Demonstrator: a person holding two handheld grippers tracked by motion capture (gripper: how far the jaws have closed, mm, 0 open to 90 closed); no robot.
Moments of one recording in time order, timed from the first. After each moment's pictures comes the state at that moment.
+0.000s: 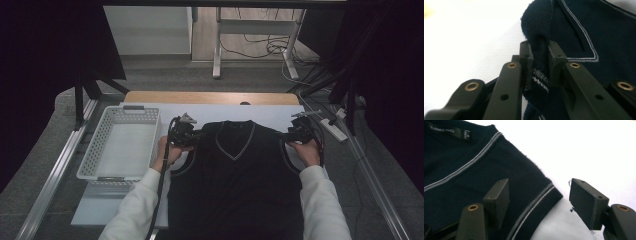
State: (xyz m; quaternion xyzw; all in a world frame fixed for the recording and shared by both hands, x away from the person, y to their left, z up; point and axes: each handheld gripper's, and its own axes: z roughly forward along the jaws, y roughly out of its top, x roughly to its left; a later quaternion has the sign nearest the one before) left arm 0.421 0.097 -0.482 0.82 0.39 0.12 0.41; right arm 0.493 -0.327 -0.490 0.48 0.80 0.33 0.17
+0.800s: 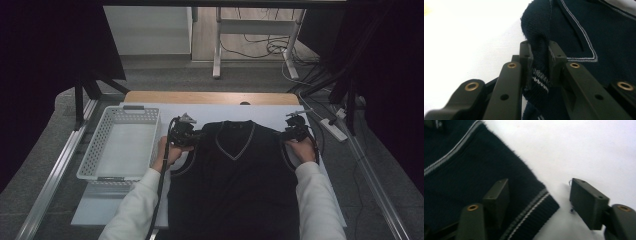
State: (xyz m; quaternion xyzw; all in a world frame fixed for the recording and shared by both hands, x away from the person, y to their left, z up) left arm 0.422 0.097 -0.484 0.82 0.39 0.11 0.41; right arm 0.514 -0.320 -0.510 0.48 0.81 0.29 0.16
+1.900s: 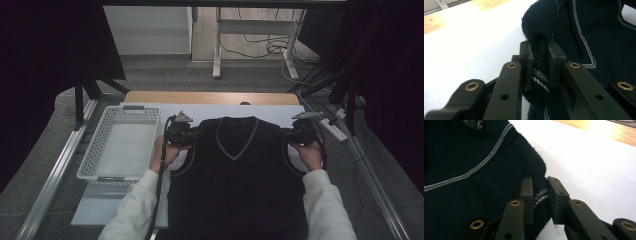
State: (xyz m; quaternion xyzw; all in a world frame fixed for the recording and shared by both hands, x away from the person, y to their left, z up) left arm 0.410 0.105 -0.469 0.80 0.39 0.14 0.42; right arm 0.471 -0.323 -0.474 0.41 0.82 0.36 0.19
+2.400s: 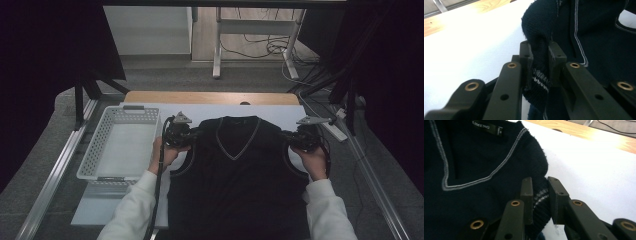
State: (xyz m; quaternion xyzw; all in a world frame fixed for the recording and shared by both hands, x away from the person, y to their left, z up) left arm 0.400 0.106 -0.463 0.80 0.39 0.14 0.43; right arm 0.436 -0.323 -0.460 0.39 0.80 0.40 0.19
